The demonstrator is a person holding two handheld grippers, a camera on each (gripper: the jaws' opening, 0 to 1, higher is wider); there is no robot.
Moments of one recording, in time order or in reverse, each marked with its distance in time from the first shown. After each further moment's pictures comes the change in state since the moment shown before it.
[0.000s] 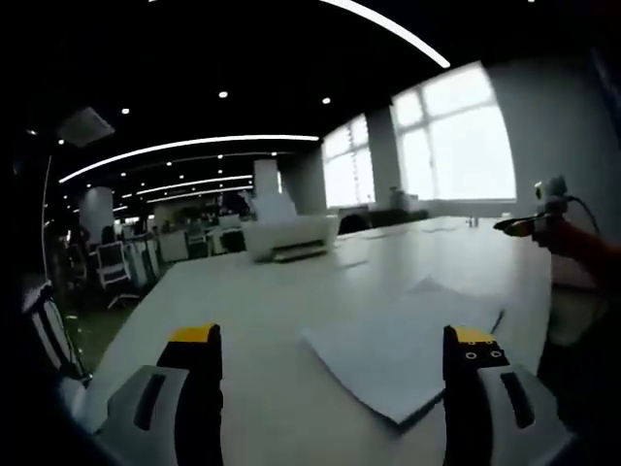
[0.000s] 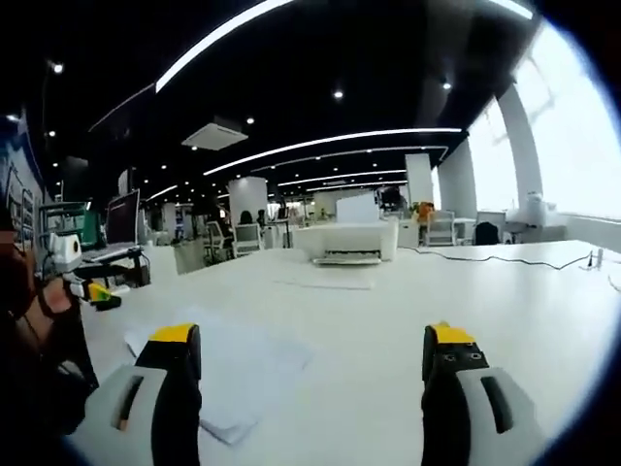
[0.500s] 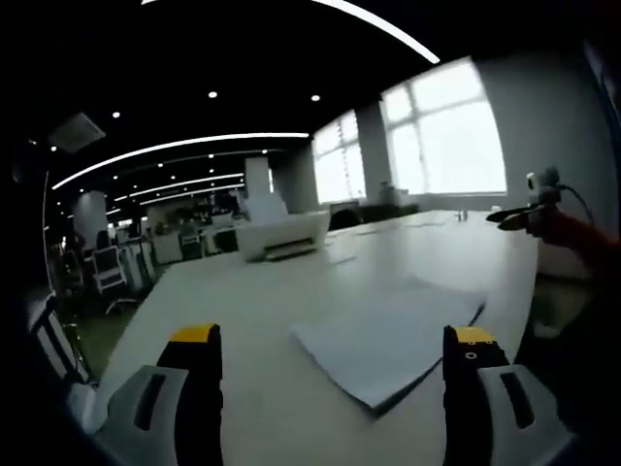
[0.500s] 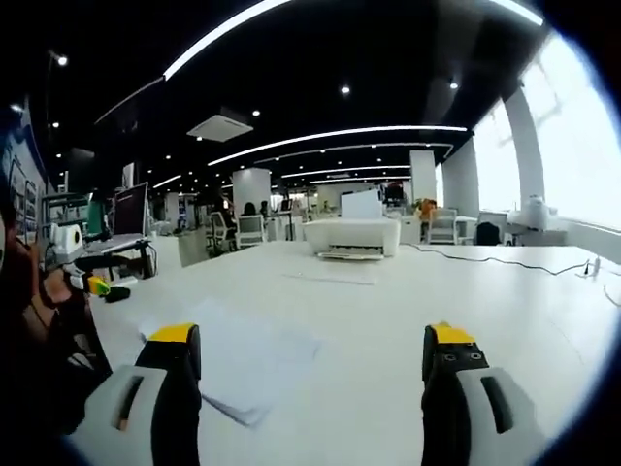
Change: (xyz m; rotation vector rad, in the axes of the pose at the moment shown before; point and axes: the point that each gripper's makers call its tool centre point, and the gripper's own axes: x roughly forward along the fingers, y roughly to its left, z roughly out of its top) left arm -0.026 -0.019 0.008 0.038 0.027 -0.034; right arm -0.026 0.012 0.002 -0.022 0.043 0.009
